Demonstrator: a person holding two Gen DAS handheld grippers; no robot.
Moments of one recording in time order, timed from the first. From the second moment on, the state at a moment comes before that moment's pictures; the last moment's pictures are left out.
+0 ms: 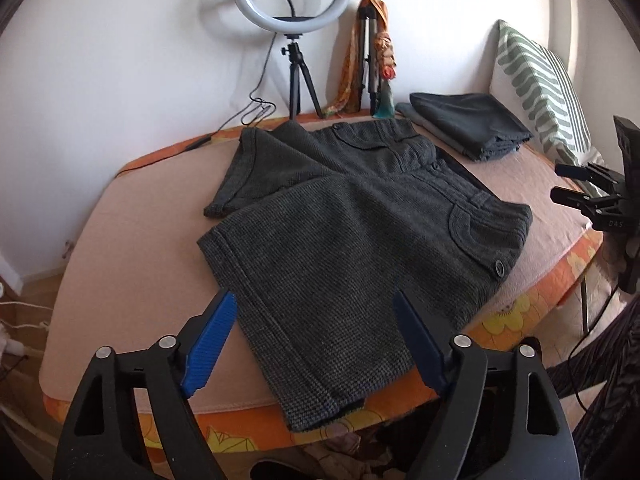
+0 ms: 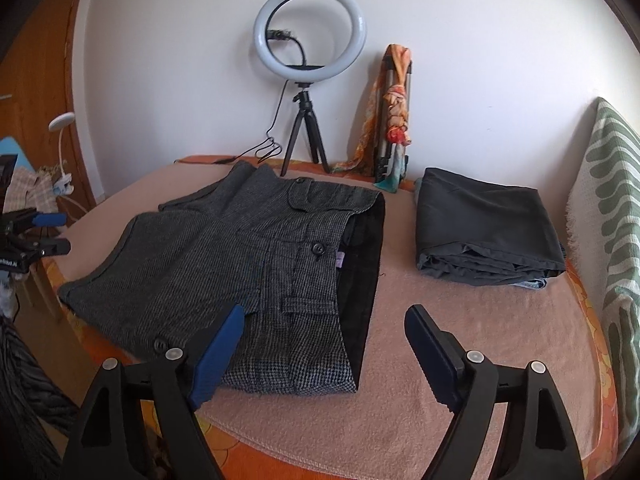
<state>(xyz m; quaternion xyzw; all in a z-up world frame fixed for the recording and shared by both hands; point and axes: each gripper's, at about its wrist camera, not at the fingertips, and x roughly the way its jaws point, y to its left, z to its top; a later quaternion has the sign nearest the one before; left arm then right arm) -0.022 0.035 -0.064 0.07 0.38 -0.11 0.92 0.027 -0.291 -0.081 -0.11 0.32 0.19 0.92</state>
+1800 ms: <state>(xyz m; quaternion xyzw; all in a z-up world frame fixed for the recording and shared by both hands) 0.002 0.035 -0.068 0.06 0.35 -0.21 0.91 0.048 -0.219 -0.074 -0.28 0.28 0.24 0.89</state>
